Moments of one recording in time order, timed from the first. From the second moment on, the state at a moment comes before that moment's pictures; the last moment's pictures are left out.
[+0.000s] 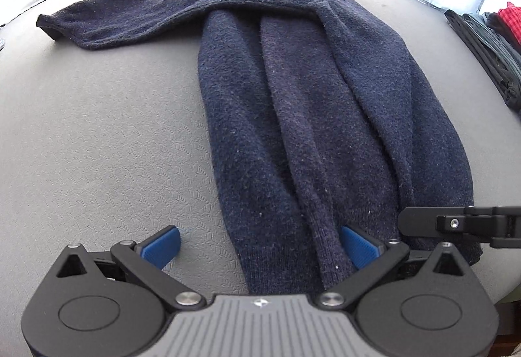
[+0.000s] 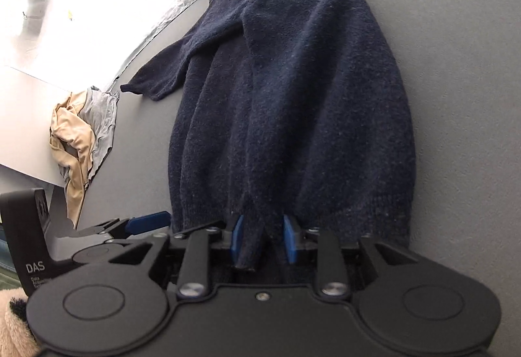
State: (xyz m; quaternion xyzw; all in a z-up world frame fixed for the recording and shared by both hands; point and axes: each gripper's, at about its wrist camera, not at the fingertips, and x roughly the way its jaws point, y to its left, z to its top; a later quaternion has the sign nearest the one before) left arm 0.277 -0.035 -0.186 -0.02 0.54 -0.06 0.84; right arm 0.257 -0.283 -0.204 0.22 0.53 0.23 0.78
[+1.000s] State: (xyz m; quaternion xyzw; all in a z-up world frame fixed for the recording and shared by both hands) left arm 0.376 0.122 -0.177 -0.24 0.50 0.08 0.83; right arm 0.387 -0.287 -0.172 0.10 0.41 0.09 0.90
